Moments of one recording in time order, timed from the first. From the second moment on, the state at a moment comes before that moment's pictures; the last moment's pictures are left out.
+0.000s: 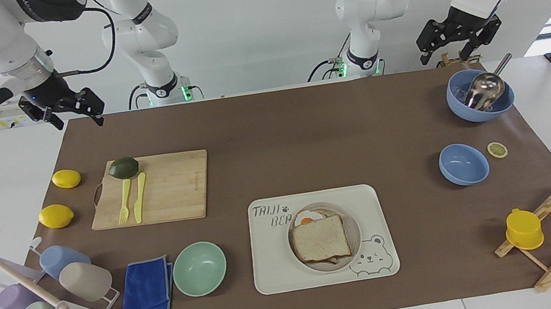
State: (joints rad) left arm -0.18 -0.02 0.05 -1.45 -0.05 1.33 -0.05; right arm -0.02 -0.07 -0.06 -1.65 0.00 1.49 -0.01
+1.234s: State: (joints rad) left arm -0.09 -0.04 -0.05 -1.51 -0.05 1.38 -0.10; right arm -0.02 -0.07 -0.02 -1.65 0.00 1.48 -0.01
